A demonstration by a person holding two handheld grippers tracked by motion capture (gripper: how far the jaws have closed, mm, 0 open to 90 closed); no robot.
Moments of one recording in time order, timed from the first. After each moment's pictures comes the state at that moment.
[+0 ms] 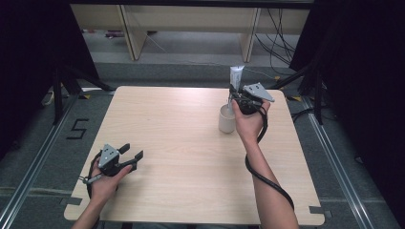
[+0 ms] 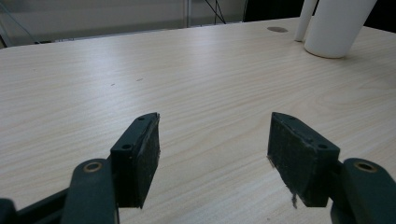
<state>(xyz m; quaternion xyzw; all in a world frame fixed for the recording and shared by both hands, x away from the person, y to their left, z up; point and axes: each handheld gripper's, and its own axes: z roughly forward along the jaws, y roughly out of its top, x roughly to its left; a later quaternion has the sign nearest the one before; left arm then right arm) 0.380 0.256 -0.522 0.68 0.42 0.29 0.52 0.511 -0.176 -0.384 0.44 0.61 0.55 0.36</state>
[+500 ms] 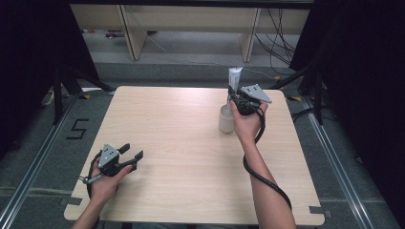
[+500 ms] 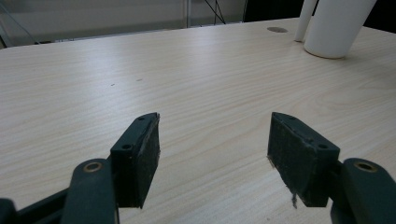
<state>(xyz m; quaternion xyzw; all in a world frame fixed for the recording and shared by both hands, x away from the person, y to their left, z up) 0.380 0.256 -0.522 0.68 0.42 0.29 0.52 0.515 -0.172 -0.393 0.45 0.61 0.54 0.36</state>
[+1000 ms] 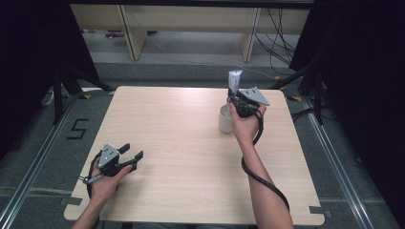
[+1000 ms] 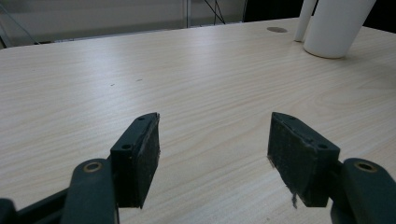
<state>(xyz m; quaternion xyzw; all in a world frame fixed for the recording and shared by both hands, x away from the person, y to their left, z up) 0.380 0.256 -0.522 0.68 0.42 0.29 0.52 0.519 -0.172 -0.407 0.46 0.61 0.54 0.36</state>
